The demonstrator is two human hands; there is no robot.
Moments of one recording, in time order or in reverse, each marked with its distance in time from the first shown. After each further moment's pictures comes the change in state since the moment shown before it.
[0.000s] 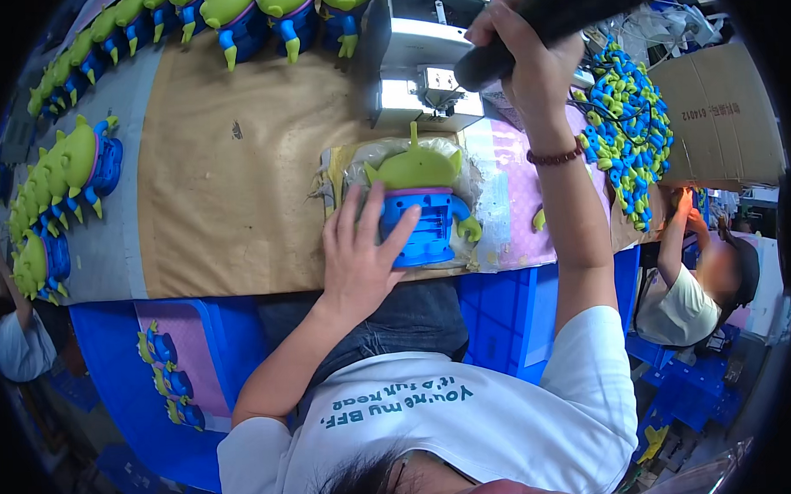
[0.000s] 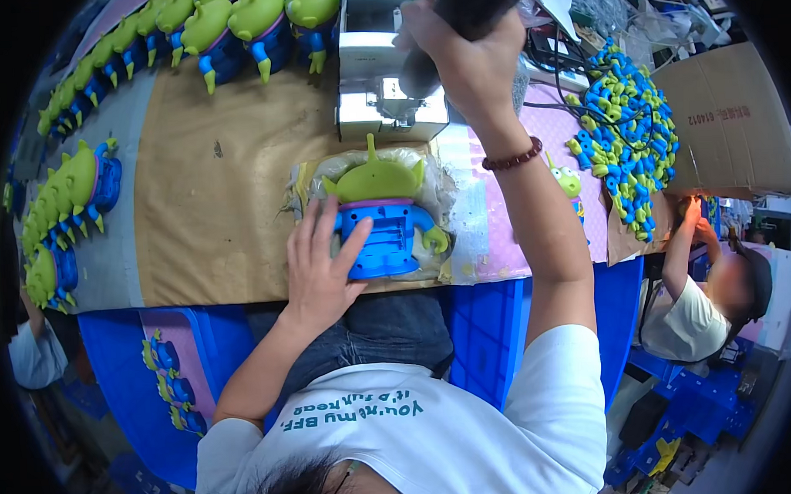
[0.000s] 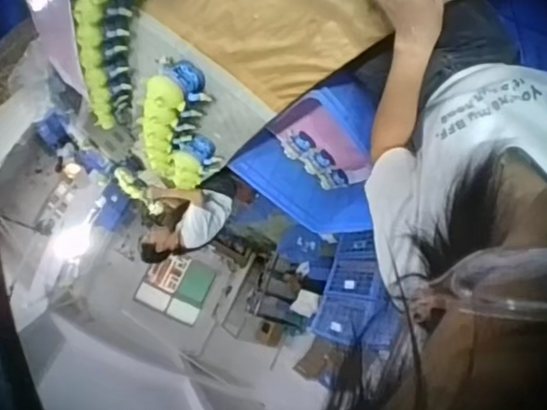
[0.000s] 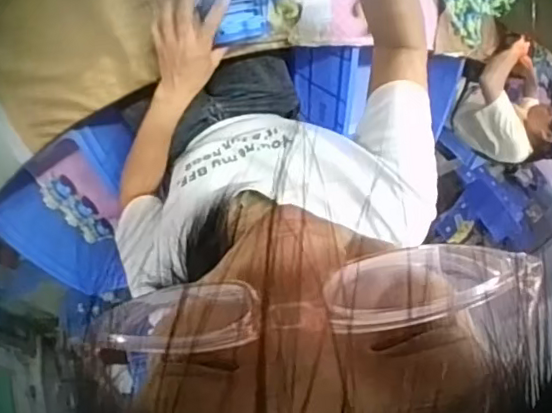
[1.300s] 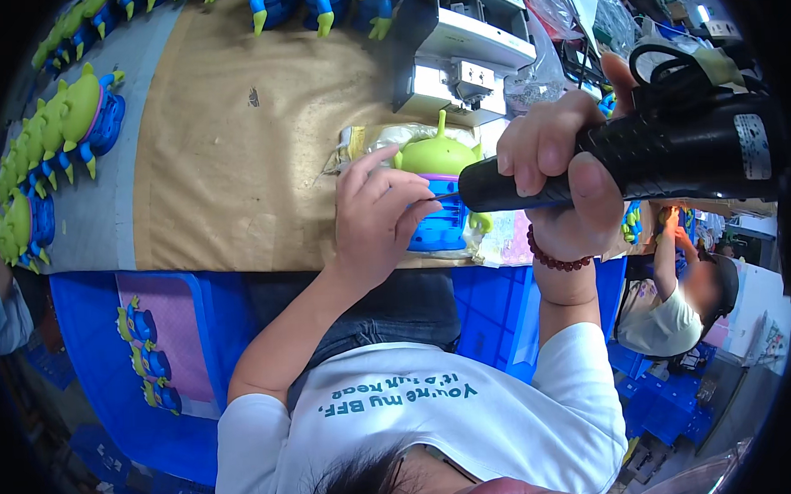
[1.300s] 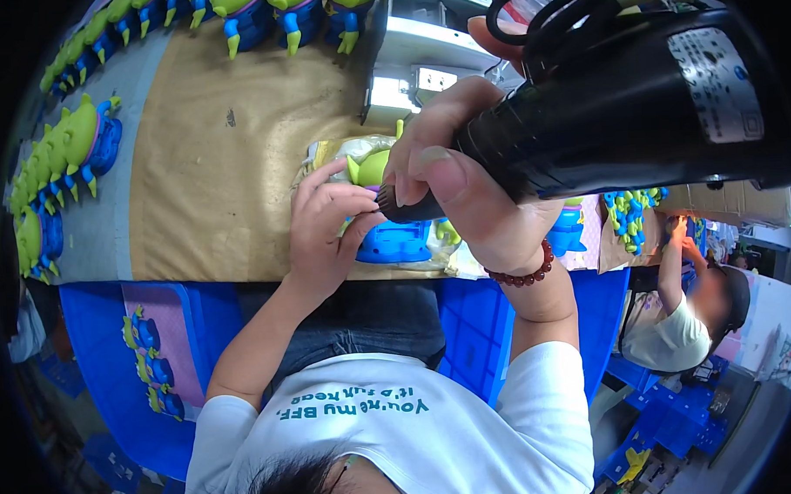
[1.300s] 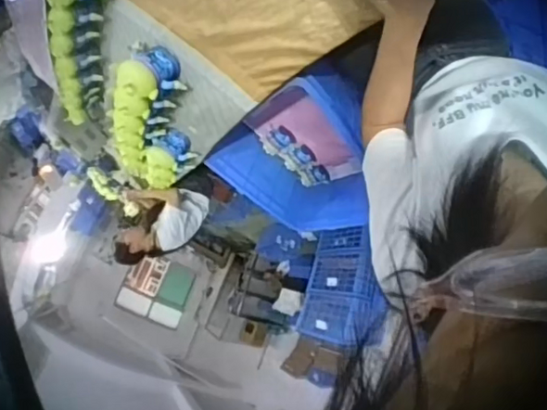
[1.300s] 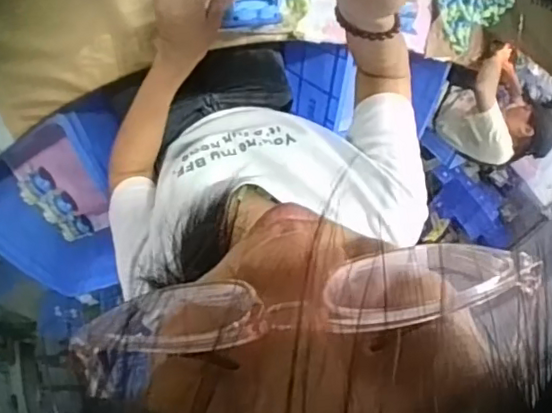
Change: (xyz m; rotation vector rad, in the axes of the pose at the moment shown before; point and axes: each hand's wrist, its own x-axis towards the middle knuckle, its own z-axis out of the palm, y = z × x) left_hand 0.028 -0.013 -0.007 -0.401 0.397 -0.060; right_hand -0.072 -0.070 0.036 0.188 -0.390 0.003
